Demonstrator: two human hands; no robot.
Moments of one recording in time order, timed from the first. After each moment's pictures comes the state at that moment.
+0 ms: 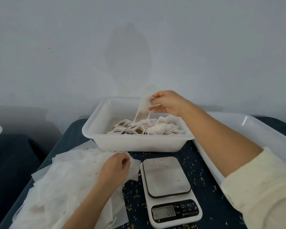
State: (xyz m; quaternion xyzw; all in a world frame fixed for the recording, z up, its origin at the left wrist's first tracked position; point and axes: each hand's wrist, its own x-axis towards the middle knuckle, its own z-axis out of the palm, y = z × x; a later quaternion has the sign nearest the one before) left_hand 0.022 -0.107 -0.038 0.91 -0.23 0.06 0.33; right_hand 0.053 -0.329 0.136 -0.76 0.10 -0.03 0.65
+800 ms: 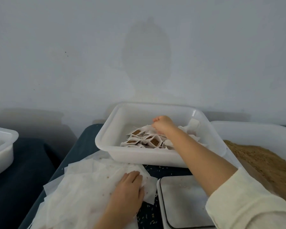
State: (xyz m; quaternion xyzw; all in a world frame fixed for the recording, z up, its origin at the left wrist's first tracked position) left_hand 0.021 -0.094 -0.055 0.90 -0.35 0.14 0.20; right_hand 0.145 -0.294 0.053 -0.88 0.19 -0.04 0.44
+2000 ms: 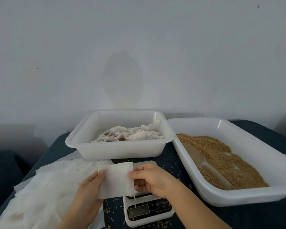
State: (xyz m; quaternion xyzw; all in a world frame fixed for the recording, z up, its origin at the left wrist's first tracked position) left_hand -0.056 -0.104 -0.008 0.58 0.02 -0.15 0.80; right_hand -0.102 -0.281 0.025 -0.64 0.10 0.14 0.75
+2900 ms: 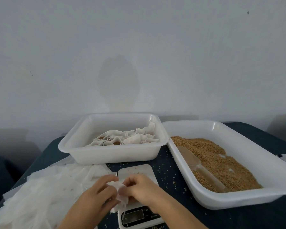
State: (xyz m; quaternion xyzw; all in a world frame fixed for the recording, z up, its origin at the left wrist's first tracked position) left_hand -0.063 -0.099 0.002 0.78 -0.52 0.23 0.28; right_hand -0.107 -0.269 0.009 -0.75 0.08 0.11 0.65
